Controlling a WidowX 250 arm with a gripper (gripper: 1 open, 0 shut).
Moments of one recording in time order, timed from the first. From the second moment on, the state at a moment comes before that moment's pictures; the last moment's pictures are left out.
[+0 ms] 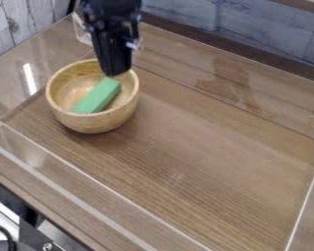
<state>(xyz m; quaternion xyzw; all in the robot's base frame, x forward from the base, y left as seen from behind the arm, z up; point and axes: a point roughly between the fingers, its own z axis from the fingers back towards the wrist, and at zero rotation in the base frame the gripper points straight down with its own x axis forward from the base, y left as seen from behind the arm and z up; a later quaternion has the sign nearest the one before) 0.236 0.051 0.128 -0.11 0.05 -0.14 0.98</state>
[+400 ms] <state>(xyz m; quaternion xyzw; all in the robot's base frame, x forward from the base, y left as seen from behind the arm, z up) 0.230 0.068 0.106 -0.10 0.05 -0.06 0.99</state>
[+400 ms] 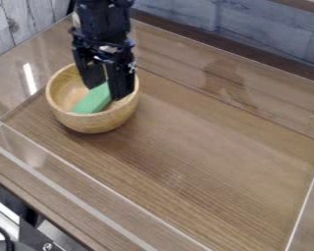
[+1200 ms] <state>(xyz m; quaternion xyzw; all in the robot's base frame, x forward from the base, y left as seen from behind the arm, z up) 0.235 0.102 0.086 -0.05 0.04 0.03 1.00</state>
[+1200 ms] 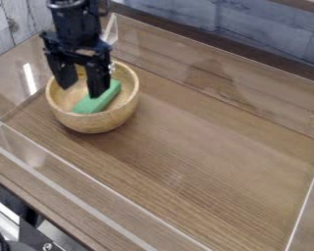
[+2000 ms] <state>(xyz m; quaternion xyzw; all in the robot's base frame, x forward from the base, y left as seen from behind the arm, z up) 0.245 0.092 0.043 -0.01 0.02 0.08 1.00</state>
